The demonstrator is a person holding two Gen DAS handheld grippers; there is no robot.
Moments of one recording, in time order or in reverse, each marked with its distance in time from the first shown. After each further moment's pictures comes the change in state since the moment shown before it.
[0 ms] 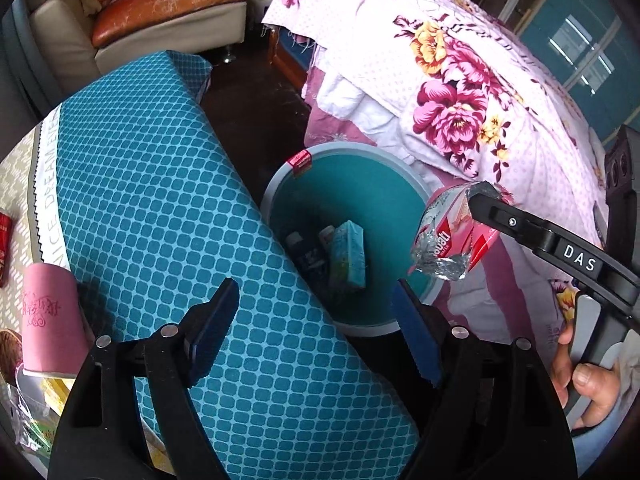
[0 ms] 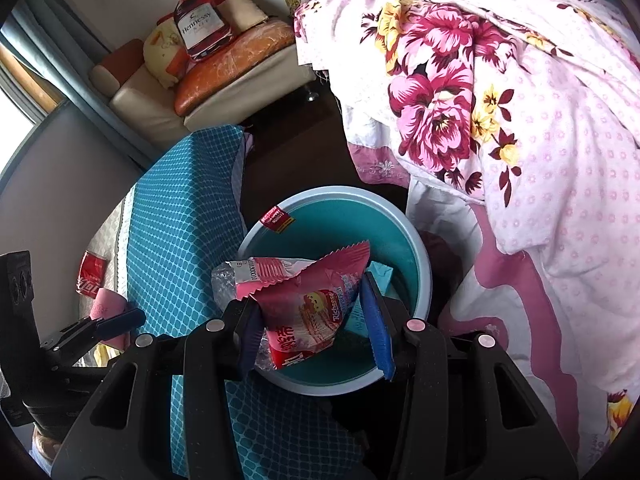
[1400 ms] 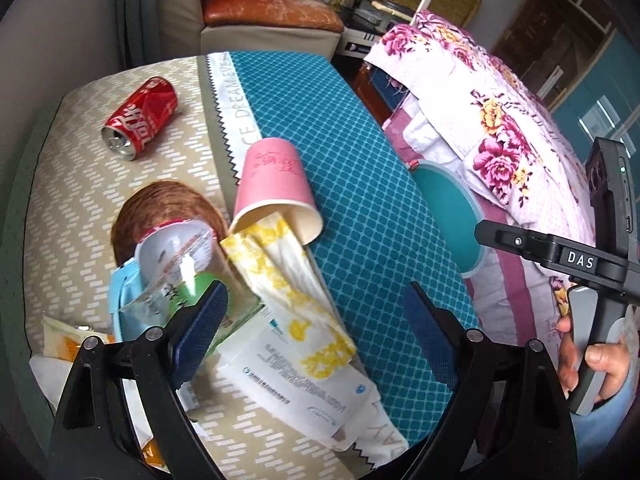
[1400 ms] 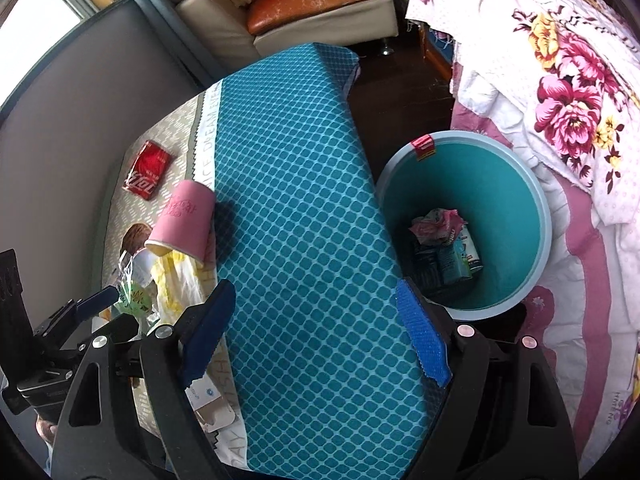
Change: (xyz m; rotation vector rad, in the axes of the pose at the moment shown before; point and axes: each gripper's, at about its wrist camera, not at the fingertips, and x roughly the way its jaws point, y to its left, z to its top) left arm -0.124 0.154 -0.129 -0.242 -0.143 0.036; right arm 0.006 0.174 -0.070 -0.240 0.200 0.037
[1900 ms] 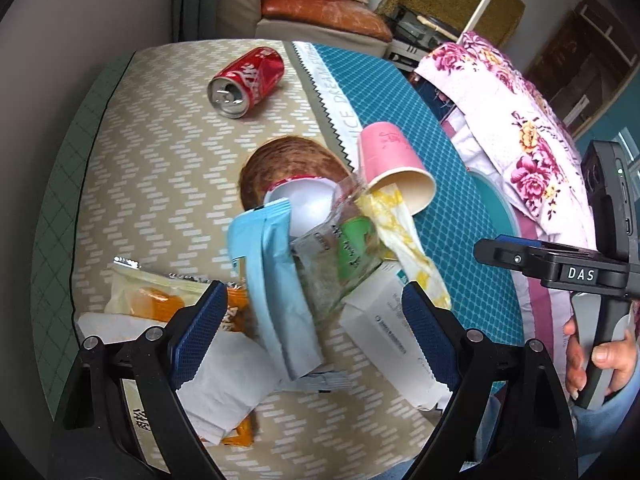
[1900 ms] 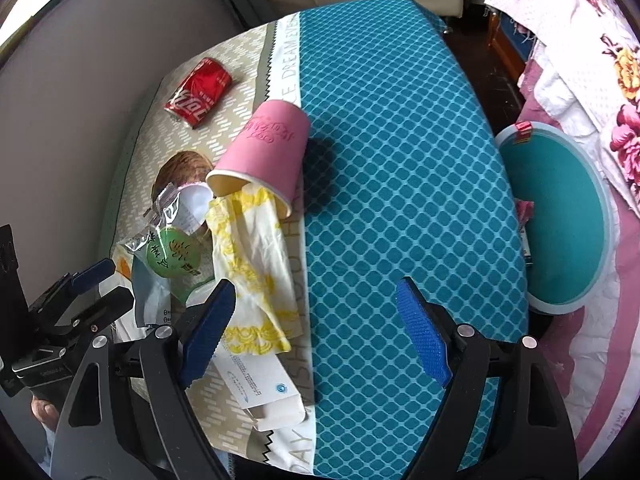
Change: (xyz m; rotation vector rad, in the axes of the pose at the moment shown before) left arm -0.027 0.092 -0.042 -0.111 -0.014 0.055; right arm 0.054 0.095 -0.017 -0.156 0.148 0.041
